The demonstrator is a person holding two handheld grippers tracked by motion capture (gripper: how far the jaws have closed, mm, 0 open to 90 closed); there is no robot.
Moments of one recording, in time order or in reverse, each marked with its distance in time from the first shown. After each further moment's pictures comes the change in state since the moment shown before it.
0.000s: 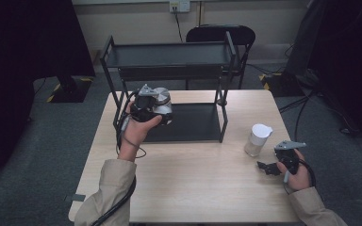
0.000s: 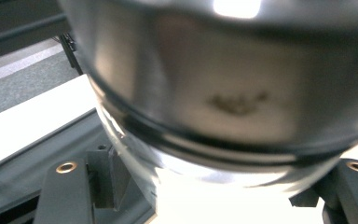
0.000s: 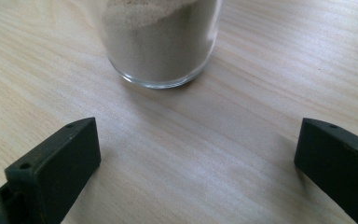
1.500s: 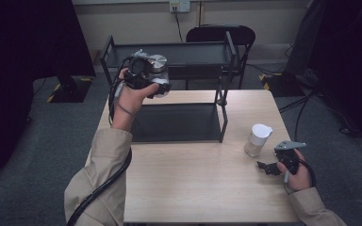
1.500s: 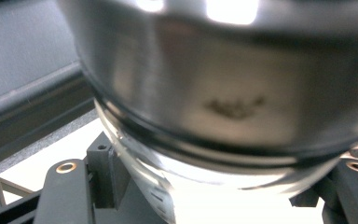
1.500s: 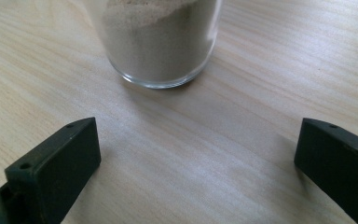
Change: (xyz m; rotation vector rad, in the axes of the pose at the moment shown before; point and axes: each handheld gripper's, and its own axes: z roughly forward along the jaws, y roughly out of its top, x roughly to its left) left arm 0.006 0.083 -0.037 -0.007 0.054 0.020; right arm 0.000 0.000 0.000 0.000 -0.001 0.001
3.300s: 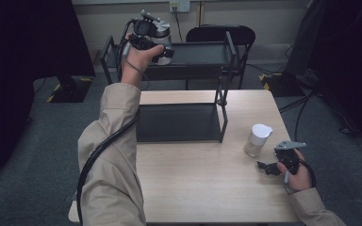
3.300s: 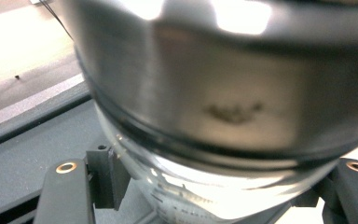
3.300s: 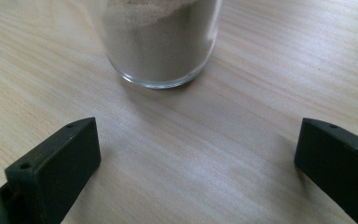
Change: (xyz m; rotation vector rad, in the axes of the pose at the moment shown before) left arm 0.037 0.079 0.030 0.000 0.055 -0.045; right arm 0.000 0.000 0.000 0.000 0.000 0.001
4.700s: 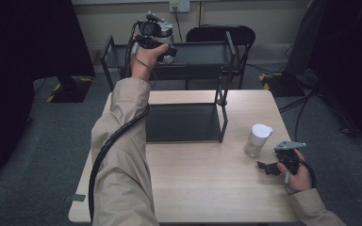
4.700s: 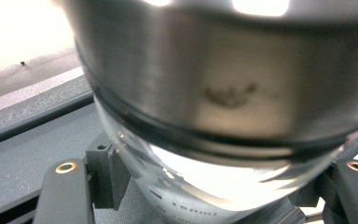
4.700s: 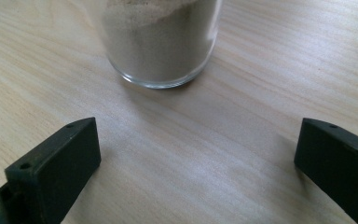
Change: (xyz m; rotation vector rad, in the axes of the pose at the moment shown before) left arm -0.002 0.002 0.027 0.011 0.040 -0.055; right arm 0.000 0.000 0.000 0.000 0.000 0.000
